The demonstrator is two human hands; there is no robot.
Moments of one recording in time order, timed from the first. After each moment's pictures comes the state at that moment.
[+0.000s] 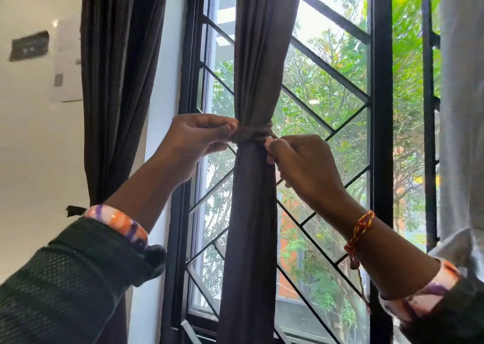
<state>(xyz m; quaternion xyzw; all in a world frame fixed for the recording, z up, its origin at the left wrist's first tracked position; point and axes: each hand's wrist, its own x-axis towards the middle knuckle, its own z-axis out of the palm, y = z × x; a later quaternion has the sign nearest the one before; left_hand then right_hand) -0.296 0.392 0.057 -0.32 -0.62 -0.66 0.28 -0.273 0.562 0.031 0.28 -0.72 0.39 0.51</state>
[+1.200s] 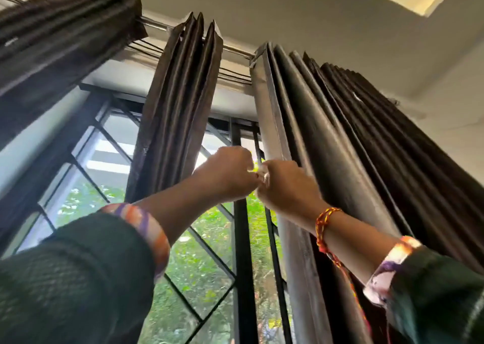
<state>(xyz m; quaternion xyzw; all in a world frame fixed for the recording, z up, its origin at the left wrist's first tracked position) -0.234 0.542 0.270 -0.47 -0.62 -0.25 0.57 -0.184 0.650 0.249 -0.07 -0.71 -0.10 0.69</state>
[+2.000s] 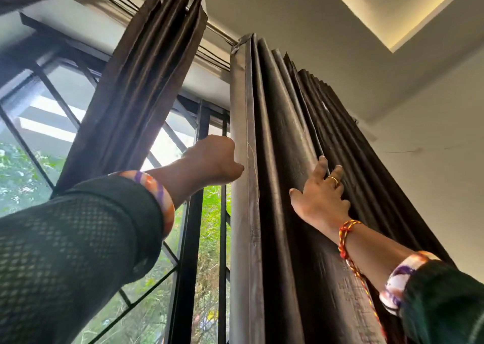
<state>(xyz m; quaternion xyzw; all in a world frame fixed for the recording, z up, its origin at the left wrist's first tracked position) -0.244 0.598 0.281 -0.44 -0.64 -0.25 0.58 -0.140 0.741 0.227 -0.32 -0.69 0.02 0.65</state>
